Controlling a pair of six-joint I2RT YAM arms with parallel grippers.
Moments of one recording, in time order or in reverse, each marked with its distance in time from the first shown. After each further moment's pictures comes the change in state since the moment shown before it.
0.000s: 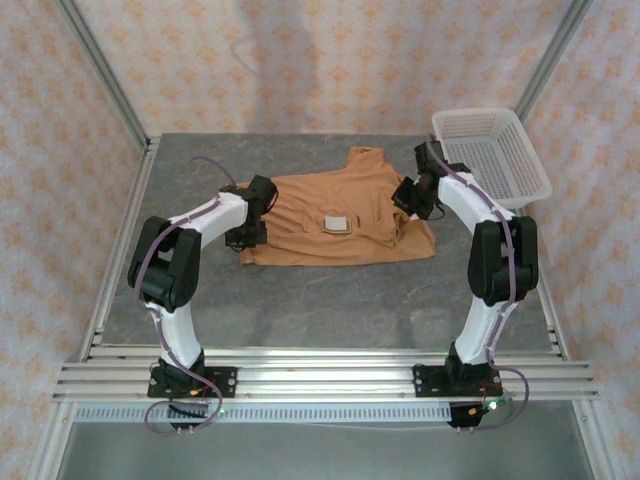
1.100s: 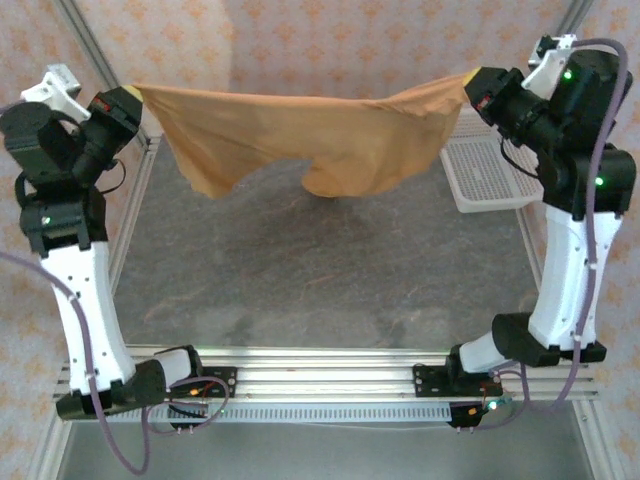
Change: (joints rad) left arm 0.616 -0.706 0.472 0.302 0.763 -0.285; right arm -0.091 -0.396 0.916 -0.327 -0.158 0.010
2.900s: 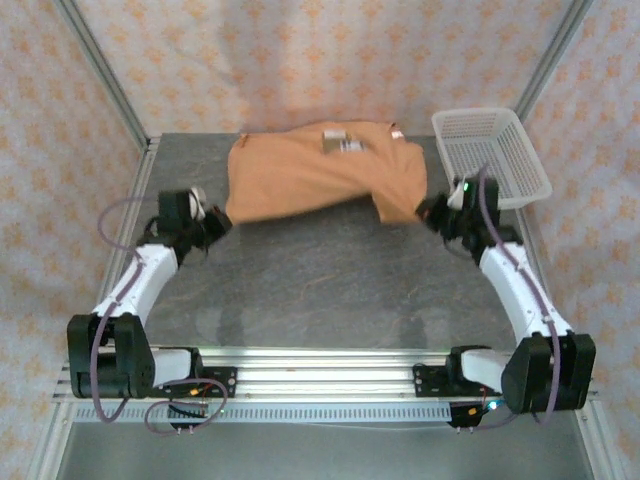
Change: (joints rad) left arm -0.267 0.068 -1.055 0.270 -0.090 0.110; right arm -0.018 -0.321 -1.566 0.678 -0.058 0.042
